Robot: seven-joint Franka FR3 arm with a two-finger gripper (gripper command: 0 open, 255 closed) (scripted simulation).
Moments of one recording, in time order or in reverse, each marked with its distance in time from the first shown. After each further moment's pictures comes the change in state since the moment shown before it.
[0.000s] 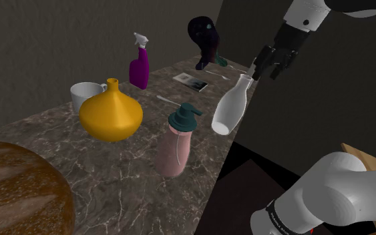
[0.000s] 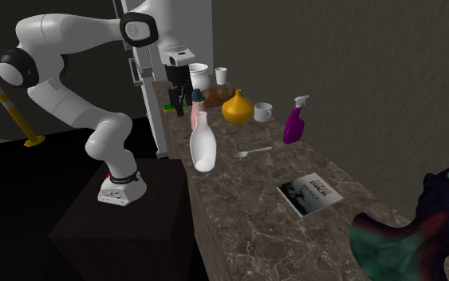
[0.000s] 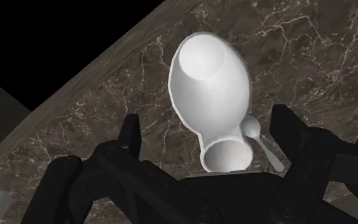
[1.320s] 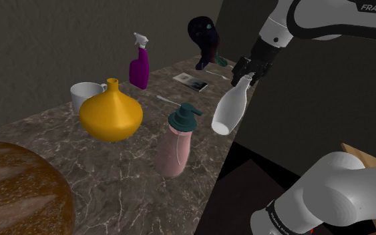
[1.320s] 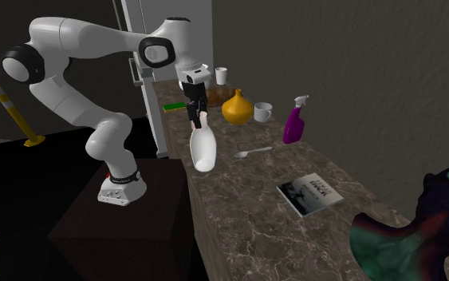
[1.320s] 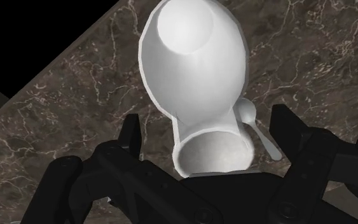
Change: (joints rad) arm 0.012 0.088 -0.002 -0.103 0.022 0.256 0.022
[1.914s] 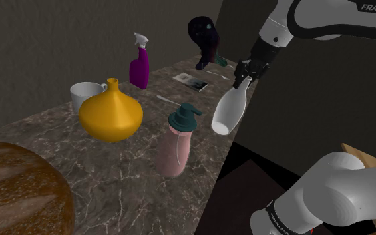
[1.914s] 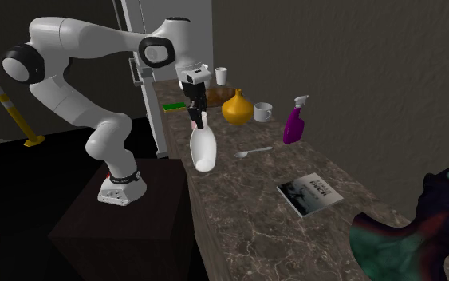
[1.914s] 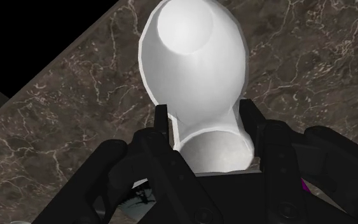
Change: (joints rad) arm 0.000 0.000 0.000 0.000 0.000 0.000 0.000
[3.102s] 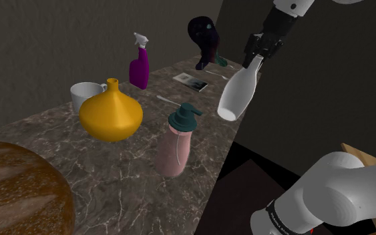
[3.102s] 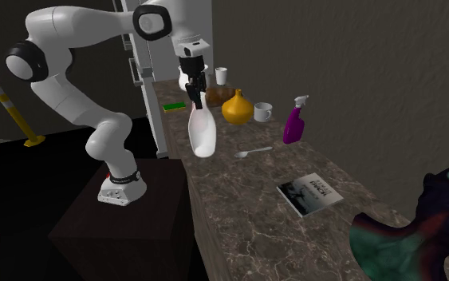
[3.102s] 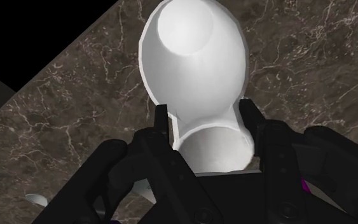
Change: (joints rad) arm 0.003 0.045 0.006 0.232 0.006 -0.188 -0.005
